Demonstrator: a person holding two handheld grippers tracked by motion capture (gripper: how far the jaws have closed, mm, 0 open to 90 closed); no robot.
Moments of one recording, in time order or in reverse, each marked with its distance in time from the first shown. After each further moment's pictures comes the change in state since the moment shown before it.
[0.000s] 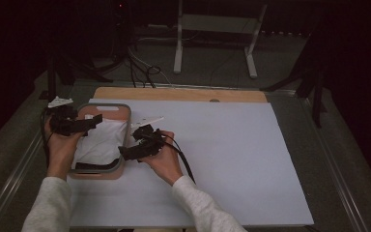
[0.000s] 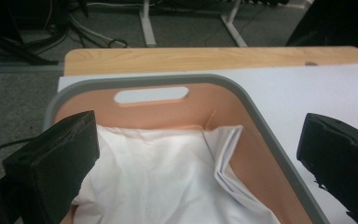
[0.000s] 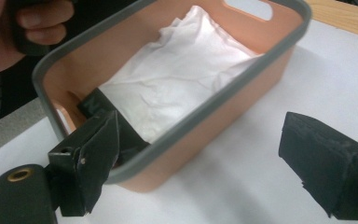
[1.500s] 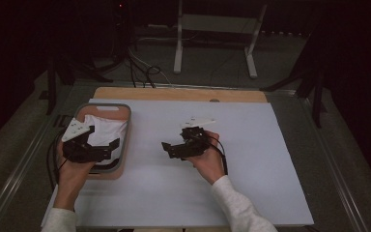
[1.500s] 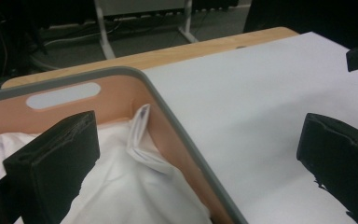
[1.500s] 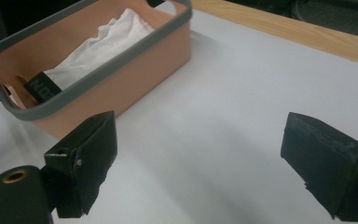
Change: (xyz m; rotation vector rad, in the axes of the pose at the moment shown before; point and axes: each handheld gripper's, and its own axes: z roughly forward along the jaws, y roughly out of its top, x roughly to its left) left arm -0.074 -0.045 -0.041 -0.093 -0.116 0.186; right arm -0.073 -0.048 -0.087 -0.082 -0.104 0.033
